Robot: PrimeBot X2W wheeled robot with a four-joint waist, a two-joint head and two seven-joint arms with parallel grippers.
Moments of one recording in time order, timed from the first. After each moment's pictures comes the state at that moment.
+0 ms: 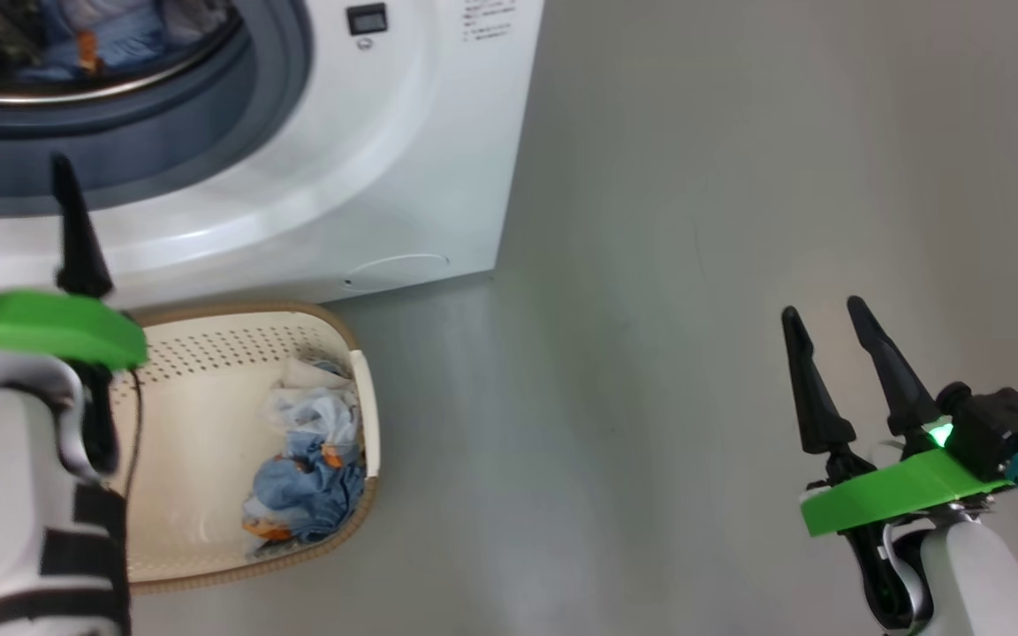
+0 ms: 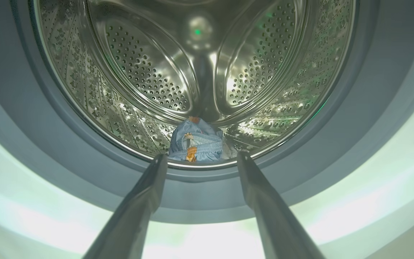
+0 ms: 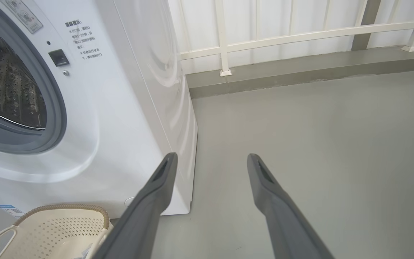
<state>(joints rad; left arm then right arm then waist) -0.68 0.09 0.17 0.58 -0.16 -0.13 -0.26 -0.24 -0.11 0.03 0.15 0.31 0.13 -0.26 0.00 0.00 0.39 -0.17</state>
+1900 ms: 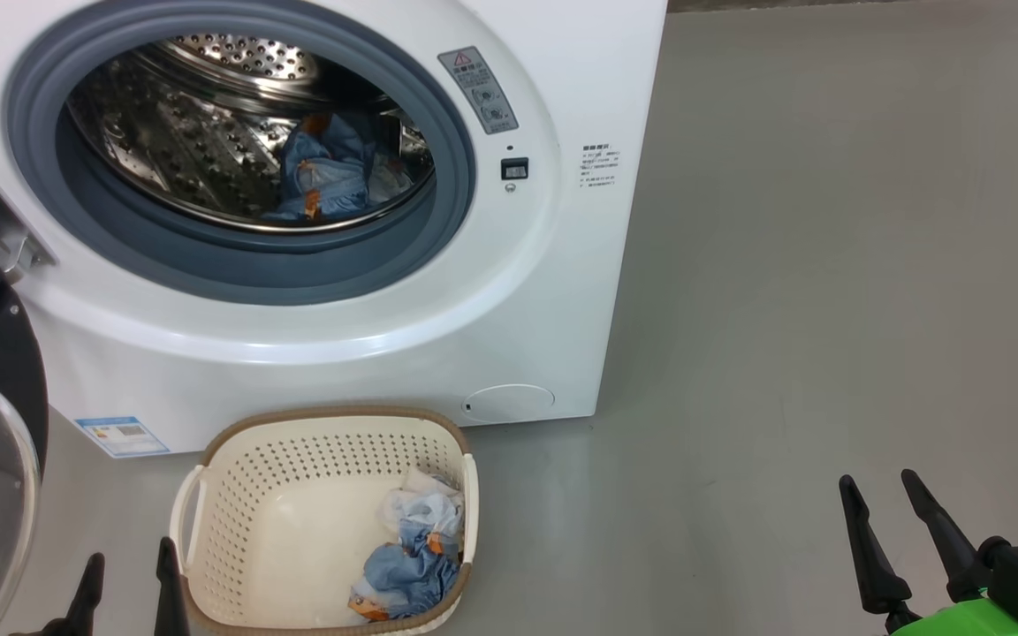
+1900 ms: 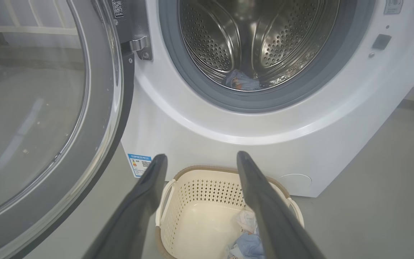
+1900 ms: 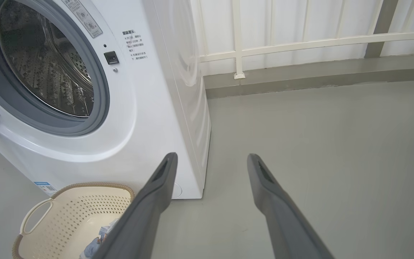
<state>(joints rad) 0.07 0.05 0.14 0.23 -0.23 -0.13 -0.26 0.05 -0.17 -0.02 0.17 0.32 0.13 -0.26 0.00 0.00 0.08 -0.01</state>
